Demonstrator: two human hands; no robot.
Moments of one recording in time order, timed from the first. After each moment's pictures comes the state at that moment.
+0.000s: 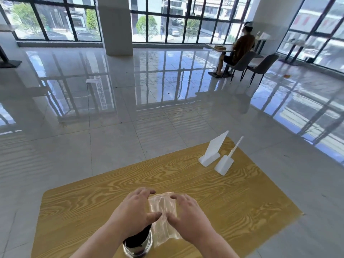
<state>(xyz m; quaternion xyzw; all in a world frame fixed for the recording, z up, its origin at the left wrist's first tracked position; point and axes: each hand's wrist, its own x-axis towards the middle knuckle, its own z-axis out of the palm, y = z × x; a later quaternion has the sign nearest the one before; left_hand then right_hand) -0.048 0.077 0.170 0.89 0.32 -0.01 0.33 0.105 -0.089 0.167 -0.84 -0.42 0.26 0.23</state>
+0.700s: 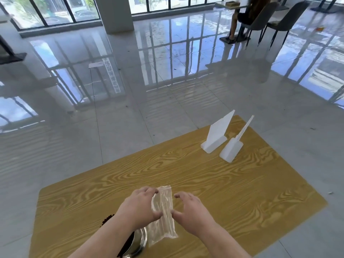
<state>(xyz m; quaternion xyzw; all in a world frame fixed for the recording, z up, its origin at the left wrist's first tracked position) 0.056 0.072 0.116 0.89 0.34 -0.18 0.25 0.201 -0.091 0.083 -0.82 -0.38 0.36 0.21</state>
